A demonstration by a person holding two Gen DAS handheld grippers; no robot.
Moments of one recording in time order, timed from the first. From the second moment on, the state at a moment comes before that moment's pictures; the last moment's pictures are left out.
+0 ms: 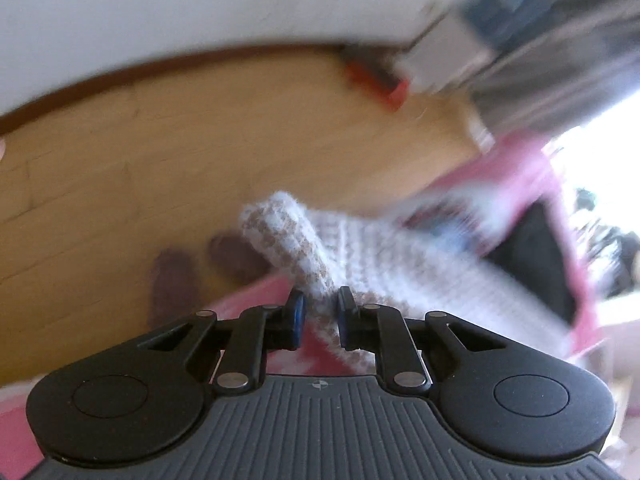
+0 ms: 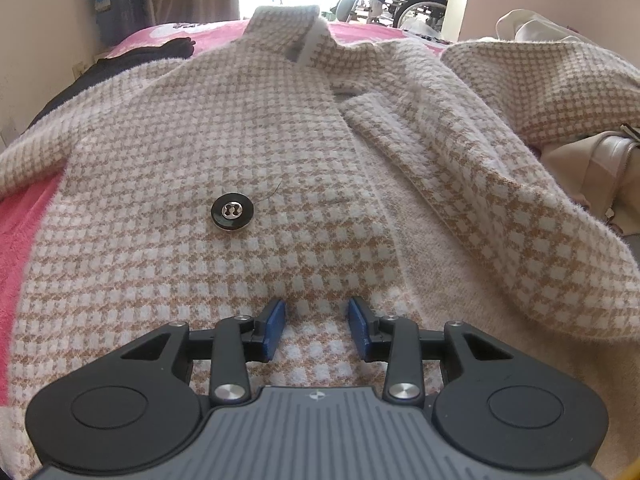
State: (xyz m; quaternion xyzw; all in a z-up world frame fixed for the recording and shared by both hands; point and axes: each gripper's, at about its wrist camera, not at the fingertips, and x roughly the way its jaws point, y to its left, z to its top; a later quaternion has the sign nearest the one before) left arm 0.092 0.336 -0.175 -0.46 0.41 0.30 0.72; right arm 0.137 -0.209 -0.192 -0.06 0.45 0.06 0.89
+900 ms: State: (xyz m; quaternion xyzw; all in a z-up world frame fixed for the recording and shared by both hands) left arm 0.252 0.142 -0.098 -0.18 0.36 0.04 0.91; right arm 0.137 -0.217 -0.189 -0.03 0.44 0.08 0.89
